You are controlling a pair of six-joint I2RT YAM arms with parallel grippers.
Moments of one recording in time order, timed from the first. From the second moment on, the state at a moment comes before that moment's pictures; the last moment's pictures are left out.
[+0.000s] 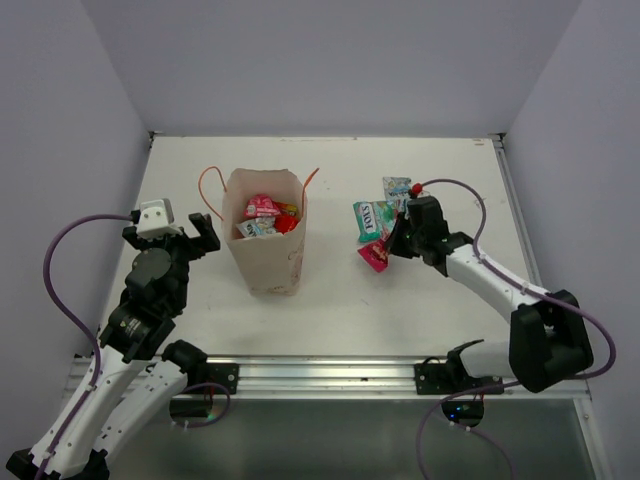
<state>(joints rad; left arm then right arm) -0.48 0.50 0.72 -0.31 -0.63 -0.20 0.38 1.35 0.77 -0.22 -0.02 0.59</state>
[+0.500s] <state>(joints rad) -0.48 0.50 0.72 -0.31 -0.62 -0.20 0.38 1.18 1.12 -0.58 0.08 0.40</state>
